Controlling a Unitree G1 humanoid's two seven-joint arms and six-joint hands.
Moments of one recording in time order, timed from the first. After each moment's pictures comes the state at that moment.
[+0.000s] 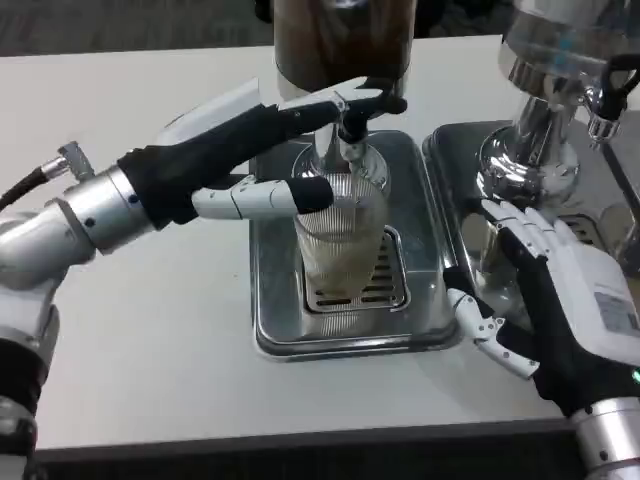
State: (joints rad) left arm -0.71 0.46 -0.10 0.91 -0.06 -0.98 -0.83; right arm 0.12 -0.29 0.19 0.00 -0.72 -0.19 -0.34
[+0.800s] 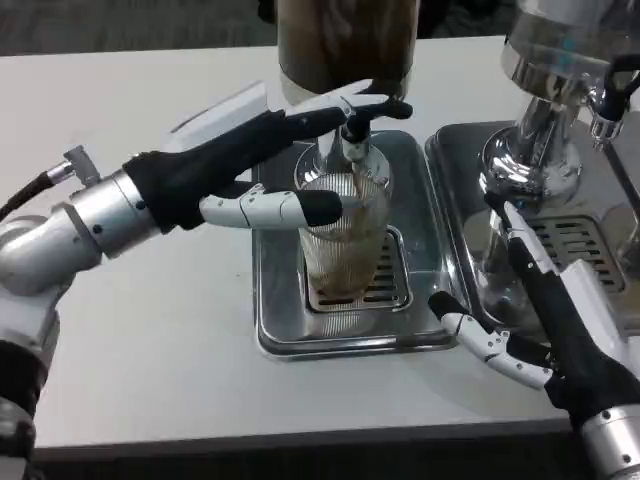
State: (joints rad) left arm -0.71 0.47 -0.14 0.93 -0.01 -1.03 -0.74; right arm 0.10 -0.30 0.14 0.14 -0.34 -0.37 -0.14
